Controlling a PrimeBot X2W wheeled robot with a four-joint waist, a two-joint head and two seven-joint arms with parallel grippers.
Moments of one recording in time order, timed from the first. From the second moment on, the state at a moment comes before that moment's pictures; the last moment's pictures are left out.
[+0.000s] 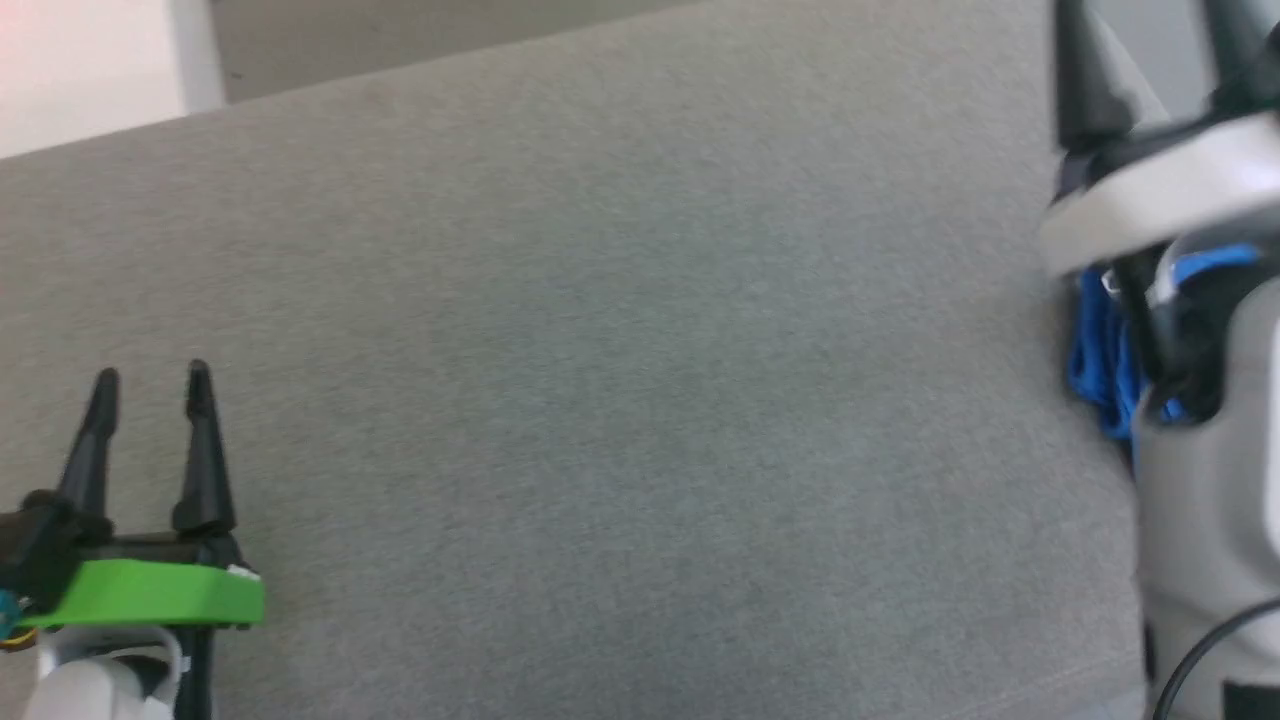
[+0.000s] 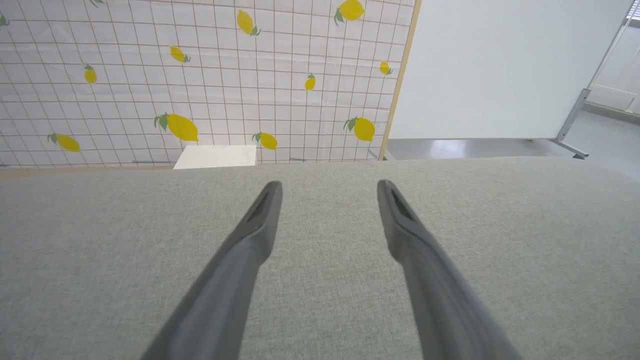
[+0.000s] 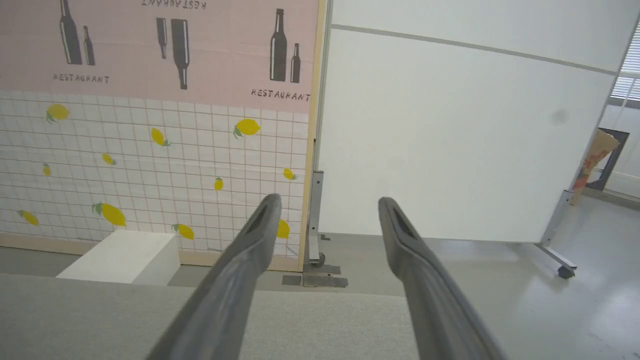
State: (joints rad) left arm -0.04 0.29 0.12 -0.06 -0.35 -0.09 -0.24; right arm -0.64 -0.07 -0.04 -0.03 0.10 0.13 0.14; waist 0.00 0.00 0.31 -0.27
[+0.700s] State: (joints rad) left arm -0.10 0.17 0.04 0.10 -0.27 -0.02 -0.26; right arm -0.24 -0.05 0.04 0.18 0.28 0.13 -0.25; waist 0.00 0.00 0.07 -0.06
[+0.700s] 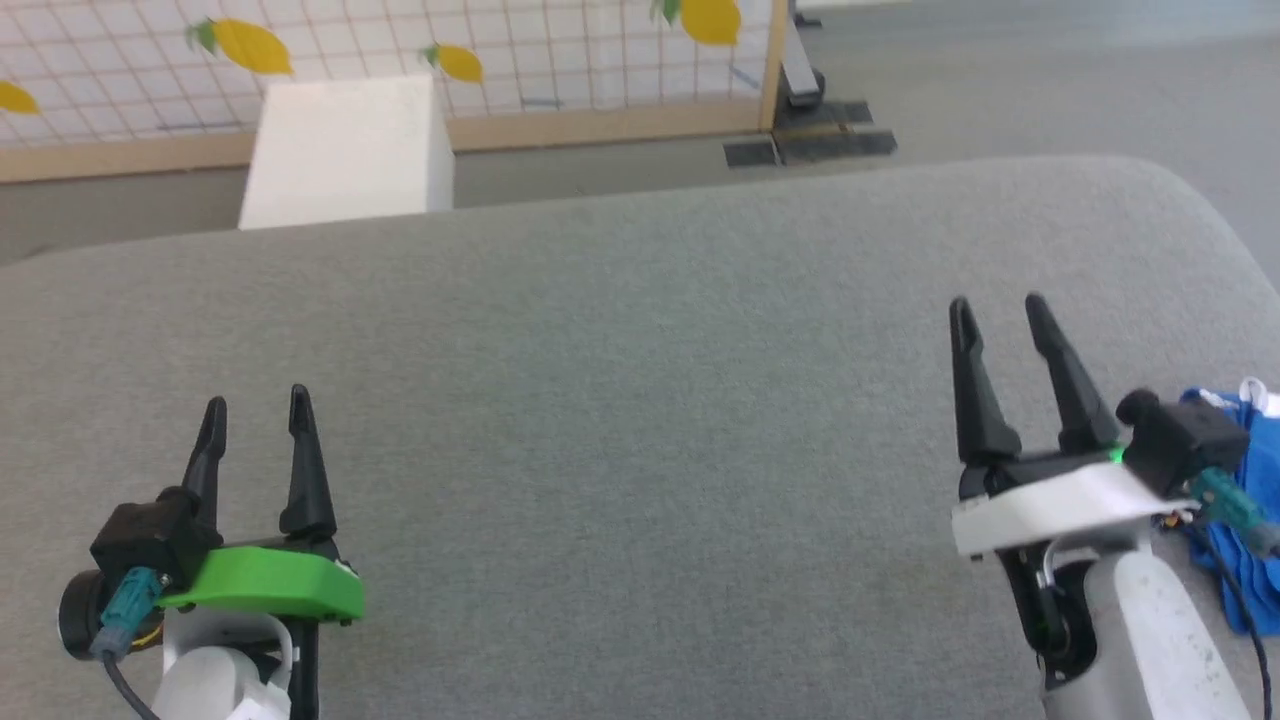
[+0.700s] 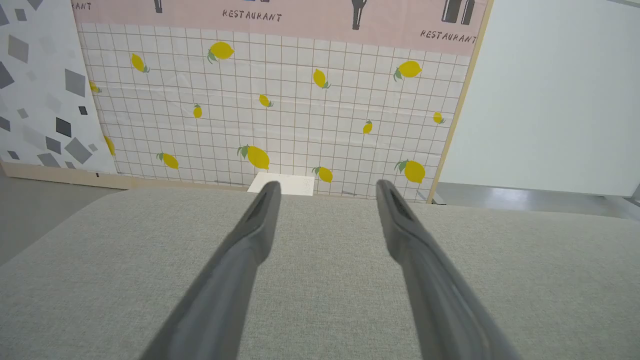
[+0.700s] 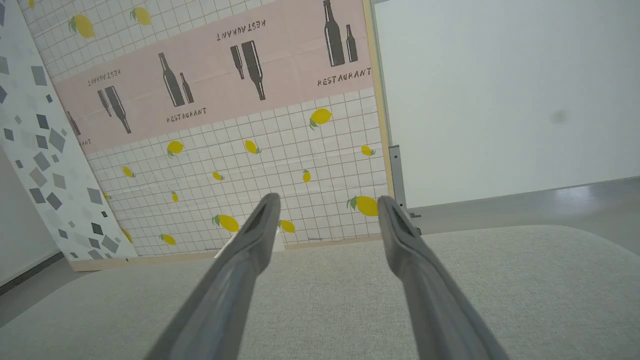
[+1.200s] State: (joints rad) left arm -0.07 0.12 0.05 0.16 -0.27 -0.04 -0.26; right arm -0.09 -0.05 0.01 0.16 0.26 0.13 -0.26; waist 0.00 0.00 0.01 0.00
